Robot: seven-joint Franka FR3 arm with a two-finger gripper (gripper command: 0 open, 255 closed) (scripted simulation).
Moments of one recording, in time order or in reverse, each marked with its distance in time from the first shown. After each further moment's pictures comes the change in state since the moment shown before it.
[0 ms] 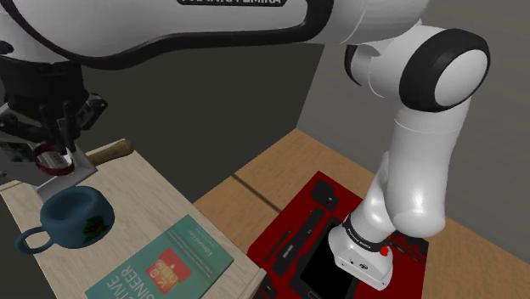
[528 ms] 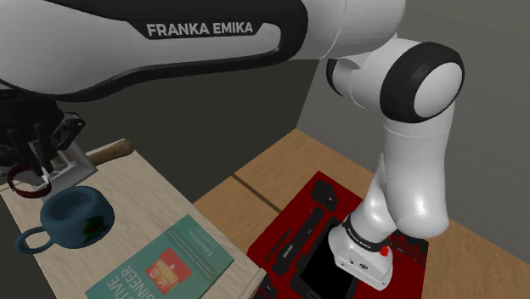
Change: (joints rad) arm 0.079 0.105 -0.007 0.099 -0.058 -0.007 0.061
